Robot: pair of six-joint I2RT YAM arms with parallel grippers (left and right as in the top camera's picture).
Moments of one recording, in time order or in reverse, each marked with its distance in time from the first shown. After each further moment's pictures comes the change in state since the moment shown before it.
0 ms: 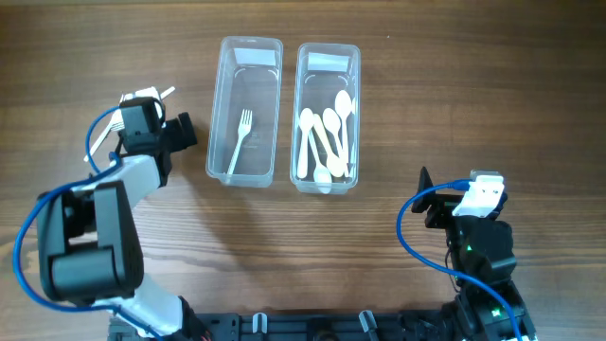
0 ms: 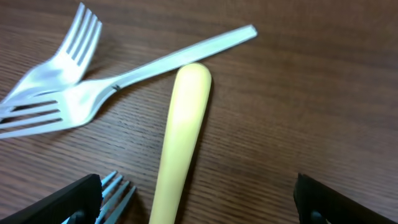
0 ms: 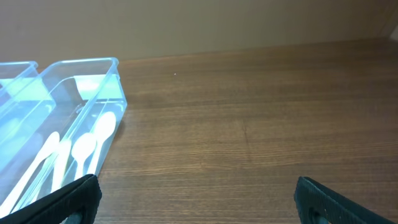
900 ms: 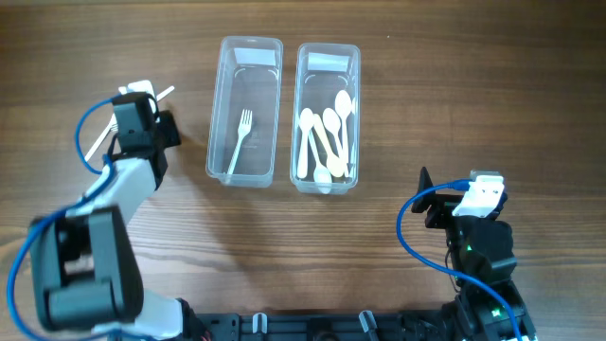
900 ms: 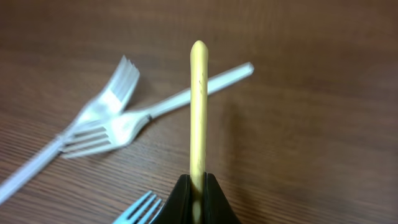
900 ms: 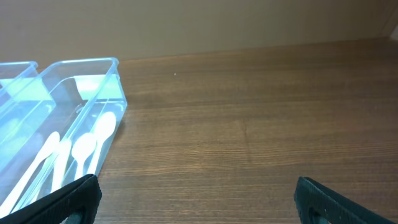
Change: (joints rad) left arm 0.000 -0.123 0.002 -0.049 -0.044 0.039; right arm 0.000 0.000 0.000 0.000 0.000 0.000
